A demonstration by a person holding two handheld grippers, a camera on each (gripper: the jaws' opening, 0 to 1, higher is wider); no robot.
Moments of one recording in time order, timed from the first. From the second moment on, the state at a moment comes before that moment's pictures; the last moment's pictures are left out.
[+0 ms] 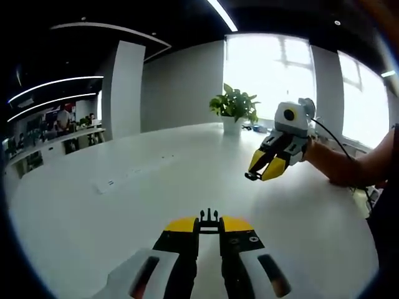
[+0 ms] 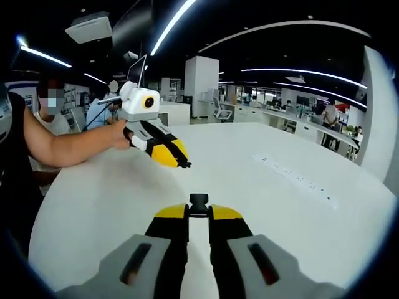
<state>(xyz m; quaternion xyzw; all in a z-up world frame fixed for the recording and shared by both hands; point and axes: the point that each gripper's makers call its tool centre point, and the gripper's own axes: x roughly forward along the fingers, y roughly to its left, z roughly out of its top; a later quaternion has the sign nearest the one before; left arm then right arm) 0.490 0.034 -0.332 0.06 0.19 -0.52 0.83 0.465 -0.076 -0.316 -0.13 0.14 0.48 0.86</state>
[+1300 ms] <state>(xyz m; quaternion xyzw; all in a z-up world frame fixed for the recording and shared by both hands) 0.454 0.023 -0.333 0.06 0.19 -0.54 0.82 0.426 -0.075 -0.311 -0.13 0.13 0.49 0.85</state>
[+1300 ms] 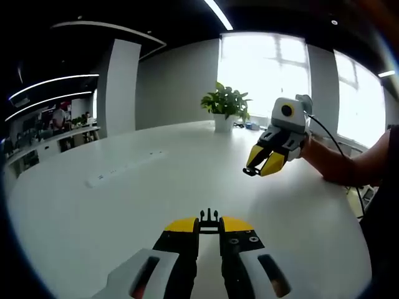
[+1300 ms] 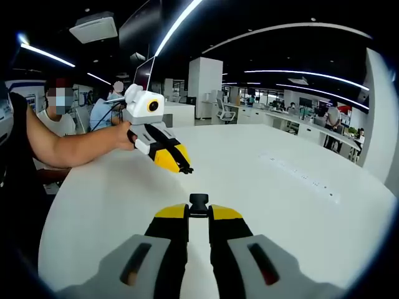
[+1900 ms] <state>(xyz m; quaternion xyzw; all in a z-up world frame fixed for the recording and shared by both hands) 0.437 0.018 -0.335 0.07 0.20 -0.56 0.80 0.412 -0.074 -0.316 -0.14 0.14 0.49 0.85</state>
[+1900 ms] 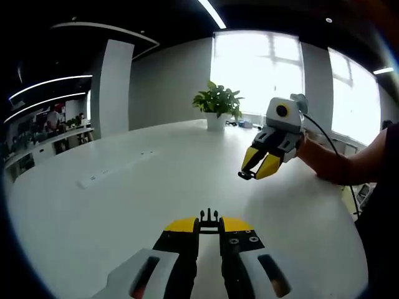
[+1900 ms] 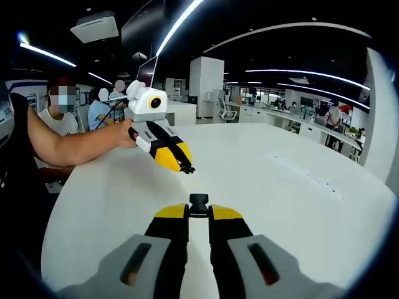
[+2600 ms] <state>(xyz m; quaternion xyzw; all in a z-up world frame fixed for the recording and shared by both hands) 0.409 0.015 -0.339 0.09 0.20 -0.60 0.77 0.405 -0.076 -0.322 -0.14 0.15 0.51 0.84</state>
